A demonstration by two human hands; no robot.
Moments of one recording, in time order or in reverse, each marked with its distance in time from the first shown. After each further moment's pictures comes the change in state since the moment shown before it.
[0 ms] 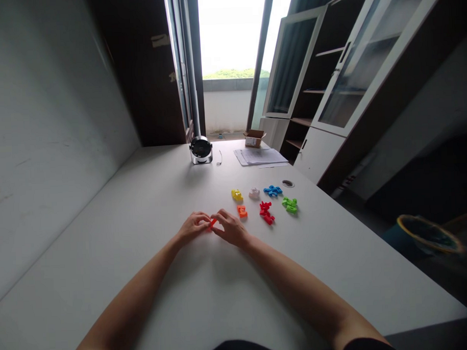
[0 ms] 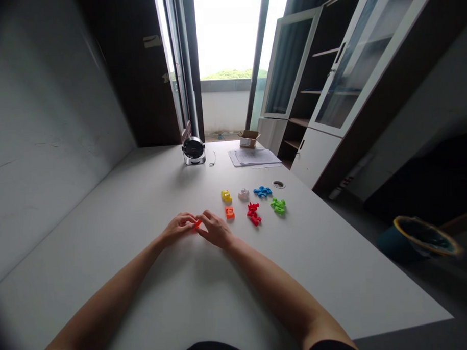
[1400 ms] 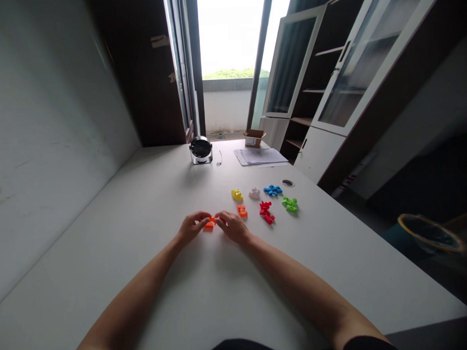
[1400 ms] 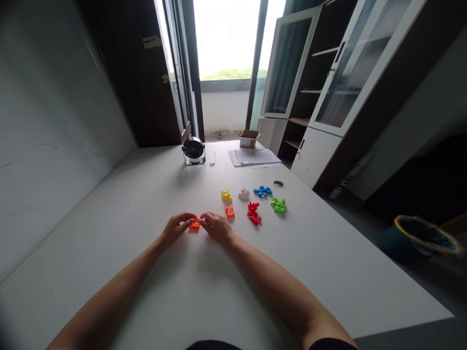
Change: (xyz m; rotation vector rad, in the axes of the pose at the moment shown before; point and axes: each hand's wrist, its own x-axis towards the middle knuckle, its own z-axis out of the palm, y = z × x) left_hand -0.004 0.010 0.001 -0.108 0.139 0.003; right_hand 0.000 0.007 -0.003 0.100 0.051 0.123
